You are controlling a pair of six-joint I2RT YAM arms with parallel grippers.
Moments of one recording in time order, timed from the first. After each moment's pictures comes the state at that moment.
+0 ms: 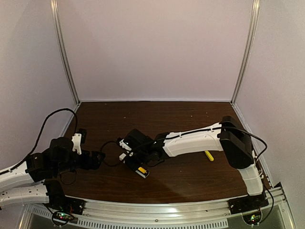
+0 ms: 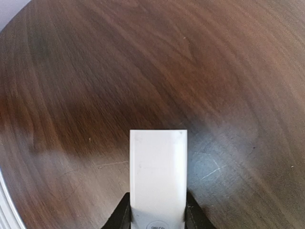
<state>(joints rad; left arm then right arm) -0.89 0.55 0.39 -0.43 -0.30 -0.59 1.16 2.23 1.66 -0.33 0.03 0.27</state>
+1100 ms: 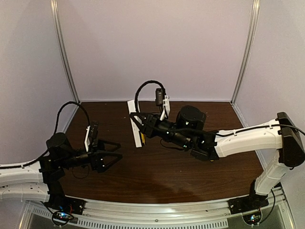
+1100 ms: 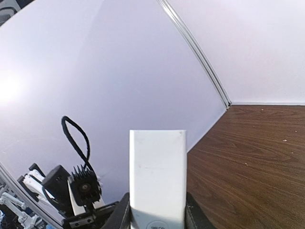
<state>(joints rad) -0.89 0.72 0.29 0.42 0.38 -0.51 1.13 1.64 1.08 0.65 0.09 0.60</state>
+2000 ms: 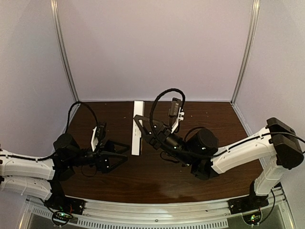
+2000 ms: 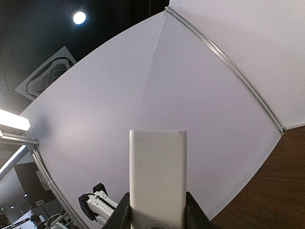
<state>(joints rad) -0.89 1.00 0.26 0.90 0.57 -0.58 1.25 1.68 0.89 1.29 0.14 0.74</state>
